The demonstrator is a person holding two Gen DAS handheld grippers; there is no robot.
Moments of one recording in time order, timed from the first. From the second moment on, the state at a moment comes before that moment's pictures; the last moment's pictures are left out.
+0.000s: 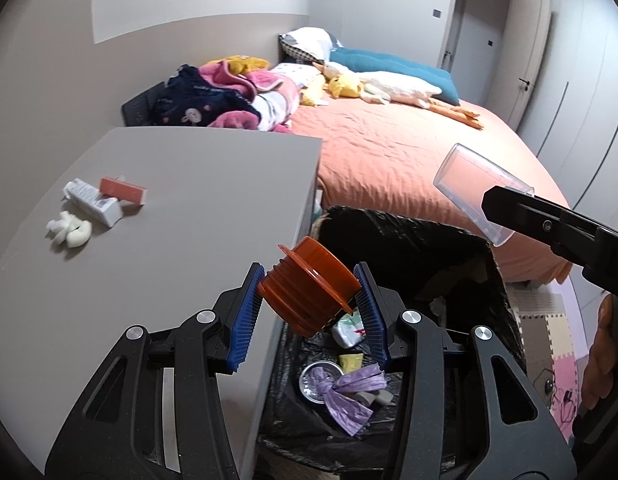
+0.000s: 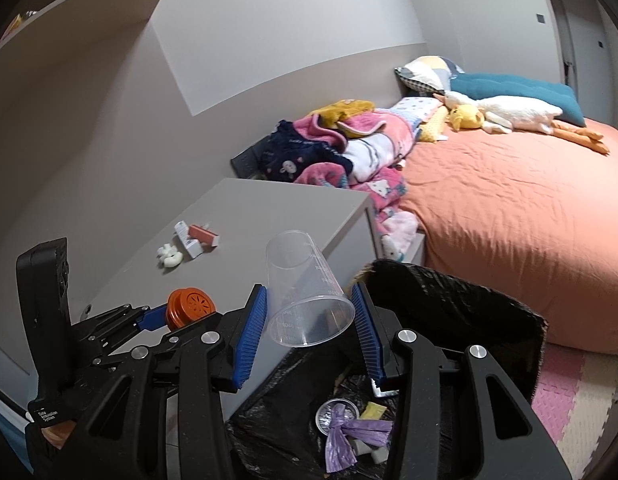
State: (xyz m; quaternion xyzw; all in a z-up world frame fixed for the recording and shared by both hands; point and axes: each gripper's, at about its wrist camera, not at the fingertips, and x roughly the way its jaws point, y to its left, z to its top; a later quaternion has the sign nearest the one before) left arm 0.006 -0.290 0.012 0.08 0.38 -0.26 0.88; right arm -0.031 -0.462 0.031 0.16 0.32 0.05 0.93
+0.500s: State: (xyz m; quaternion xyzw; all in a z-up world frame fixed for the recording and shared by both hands) left arm 0.001 -0.336 0.007 0.11 0.39 -0.30 0.86; right arm -0.049 -0.505 0.020 0.17 0.32 0.00 0.93
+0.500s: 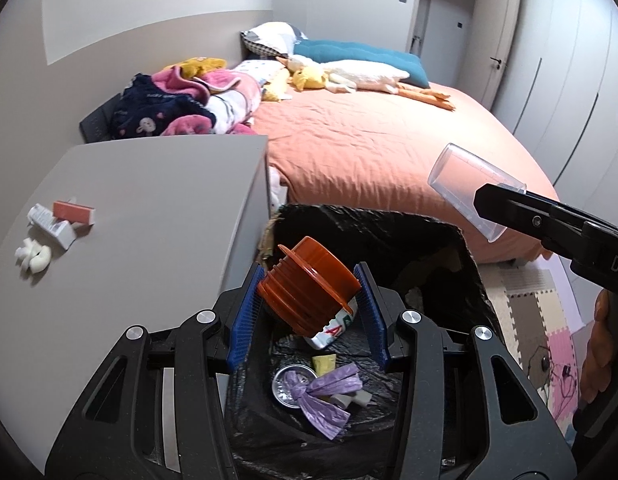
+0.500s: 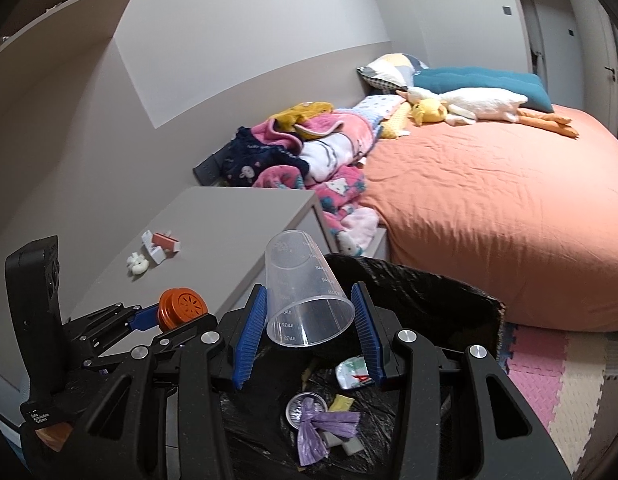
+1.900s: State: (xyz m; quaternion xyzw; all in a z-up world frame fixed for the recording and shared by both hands) left arm 0.040 -0.273 -0.006 0.09 0.40 -0.23 0.88; right arm 0.000 -0.466 0.008 0.16 0.34 0.00 0.93
